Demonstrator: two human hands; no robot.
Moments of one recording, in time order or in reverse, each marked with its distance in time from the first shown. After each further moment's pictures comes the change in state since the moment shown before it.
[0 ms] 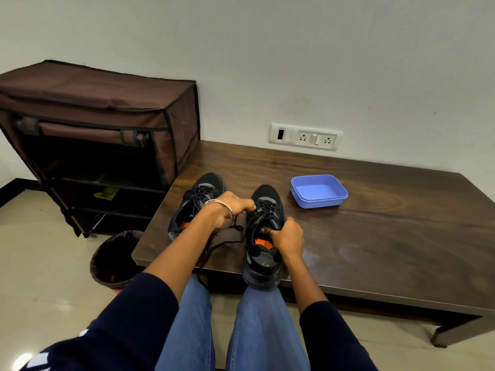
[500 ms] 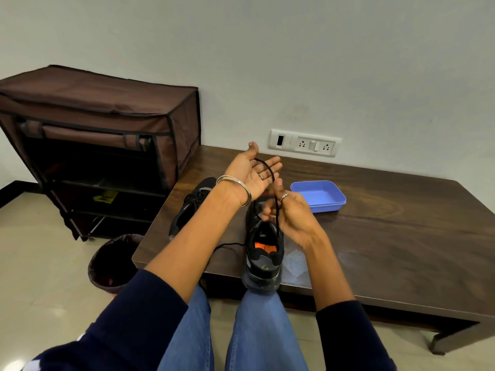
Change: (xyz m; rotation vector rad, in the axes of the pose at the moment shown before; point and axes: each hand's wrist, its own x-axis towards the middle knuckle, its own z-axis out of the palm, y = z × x) left_hand -0.049 0.085 -0.006 -1.194 -0.390 0.080; right_hand -0.047 -0.076 -0.086 0.960 -0.548 -0.238
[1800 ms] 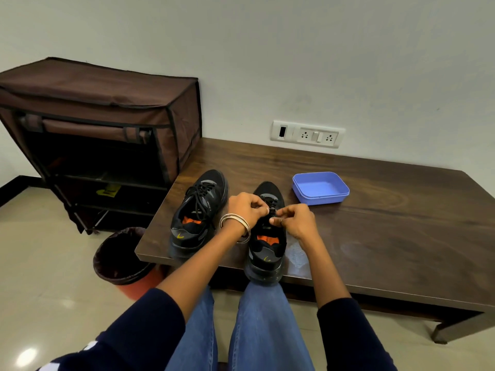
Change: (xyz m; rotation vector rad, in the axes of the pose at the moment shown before) left_hand 0.013 -0.071 -0.086 1.480 0.305 0.434; right_hand 0.015 0.055 -0.042 -0.752 0.348 0.118
